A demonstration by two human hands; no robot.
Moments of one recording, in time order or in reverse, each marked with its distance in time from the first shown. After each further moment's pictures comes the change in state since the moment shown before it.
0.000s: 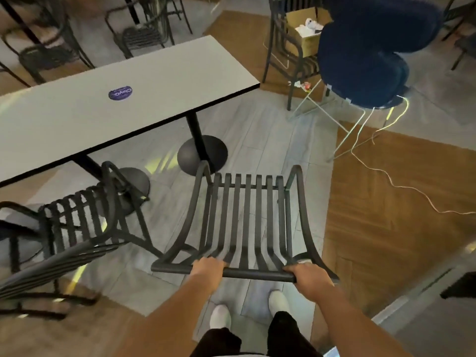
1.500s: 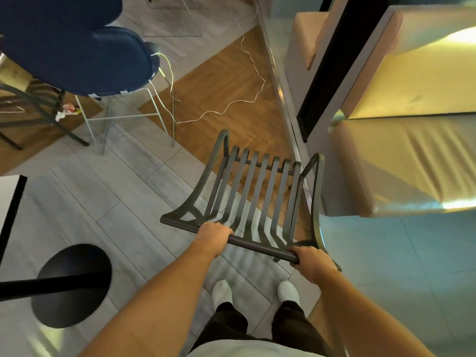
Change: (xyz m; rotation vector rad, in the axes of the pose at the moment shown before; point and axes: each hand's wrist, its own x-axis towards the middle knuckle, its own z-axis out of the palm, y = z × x) left_hand 0.201 0.166 -0.194 0.818 0.094 1.036; right_hand -0.005 -0.020 0.042 0.940 0.261 0.931
